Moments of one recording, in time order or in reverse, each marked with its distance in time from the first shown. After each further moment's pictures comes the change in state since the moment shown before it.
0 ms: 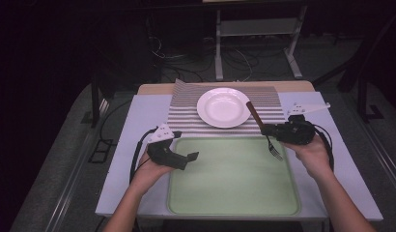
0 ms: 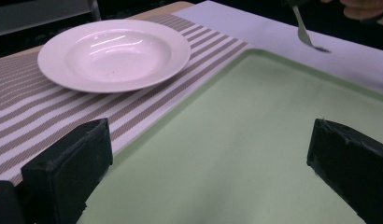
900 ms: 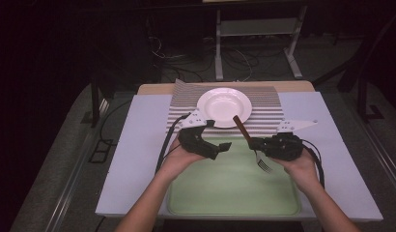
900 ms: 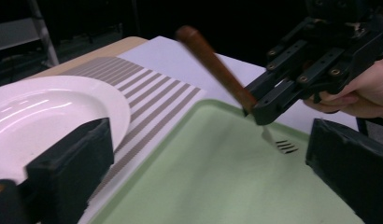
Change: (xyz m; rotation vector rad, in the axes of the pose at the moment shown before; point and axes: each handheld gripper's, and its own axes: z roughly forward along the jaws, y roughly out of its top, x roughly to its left) left arm -0.034 0.053 0.058 -0.066 -0.165 0.031; right arm 0.039 -0.021 0.020 -0.041 0.086 -0.050
